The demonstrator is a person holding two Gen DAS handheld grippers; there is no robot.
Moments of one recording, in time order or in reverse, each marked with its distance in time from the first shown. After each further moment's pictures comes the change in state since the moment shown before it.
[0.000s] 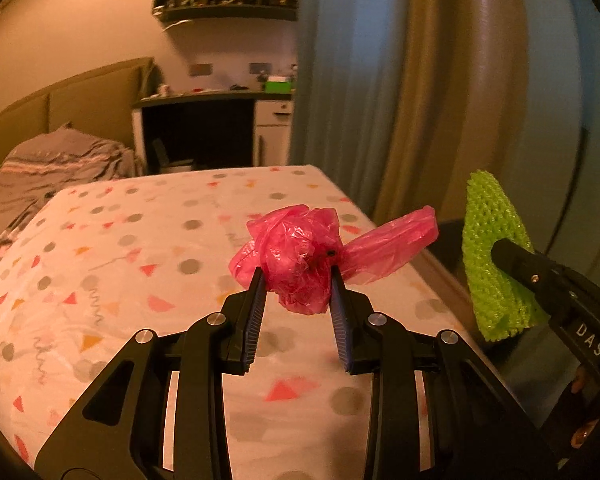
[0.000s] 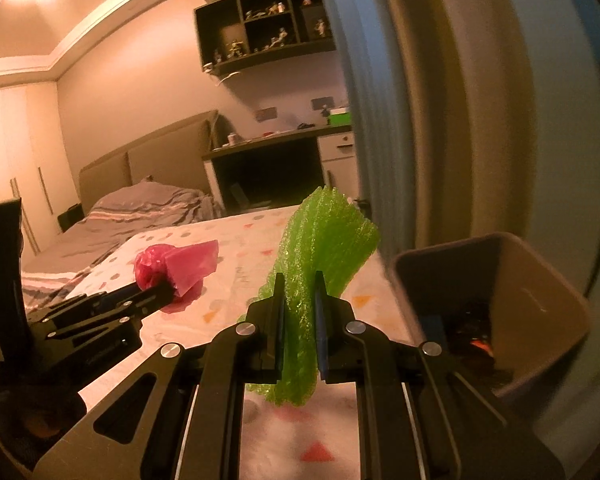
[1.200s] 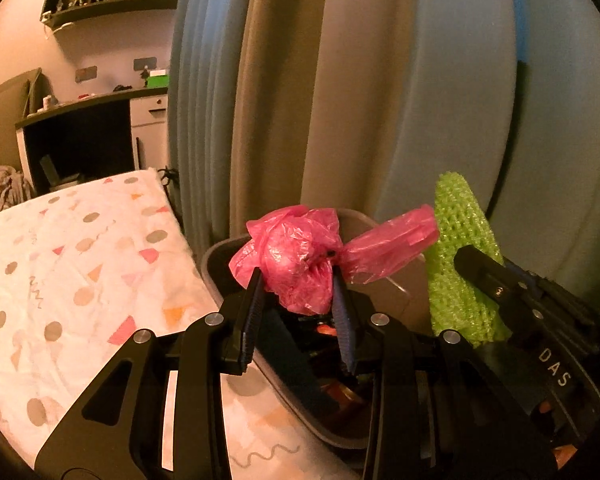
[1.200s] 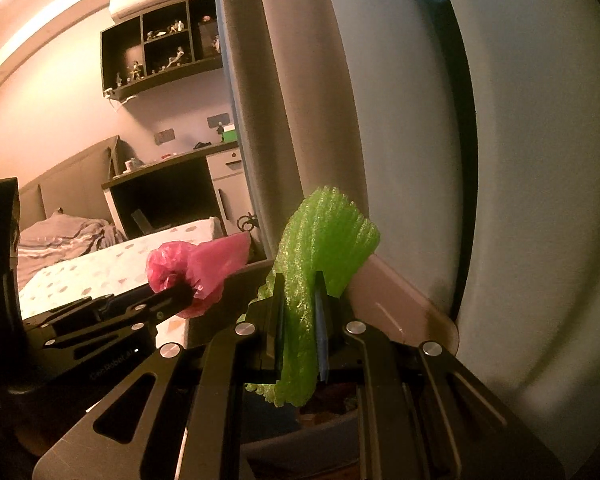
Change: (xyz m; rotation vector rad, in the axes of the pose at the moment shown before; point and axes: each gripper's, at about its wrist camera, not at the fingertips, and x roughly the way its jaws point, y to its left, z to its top) left arm 0.119 -0.174 0.015 0.128 0.042 -0.316; right arm -0.006 -0.142 -0.006 0.104 -0.055 -0.305
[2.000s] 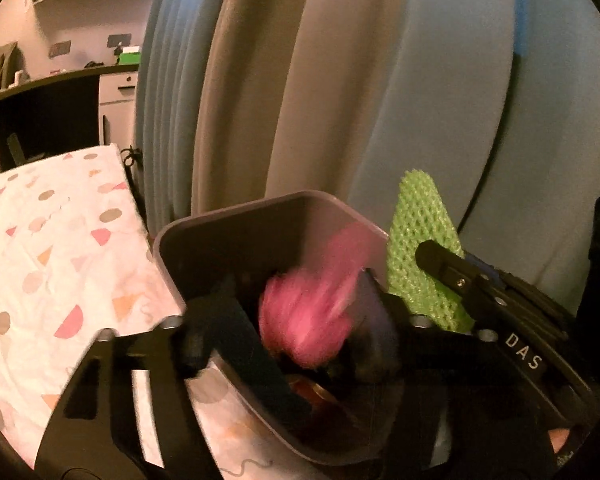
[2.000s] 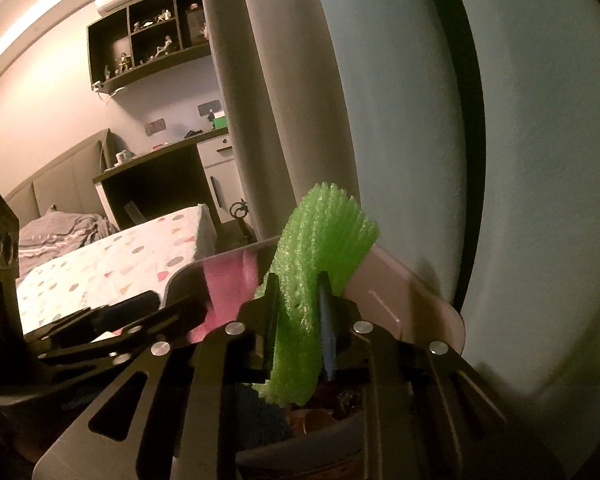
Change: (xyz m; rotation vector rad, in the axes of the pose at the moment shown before) left arm 0.032 0.007 -0.009 -0.051 0.044 -0.149; right arm 0.034 -0.003 0.009 0.033 0.056 -0.008
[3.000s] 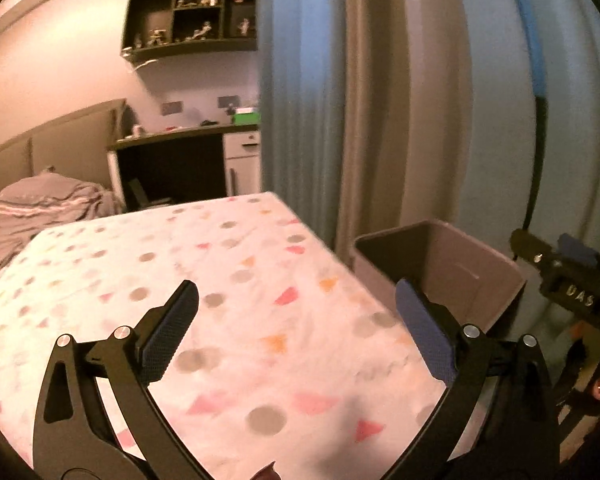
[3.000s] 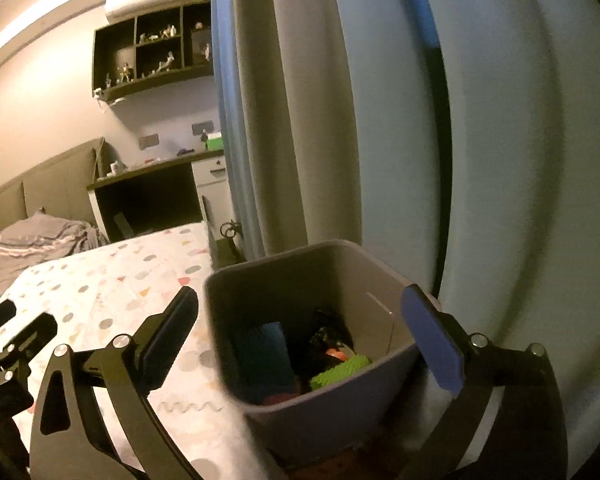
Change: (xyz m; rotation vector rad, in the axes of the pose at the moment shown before) left arm -0.179 0.029 -0.046 0.038 -0.191 0.458; right arm -0.082 0.053 -0.025 -0.048 -0.111 -0.096
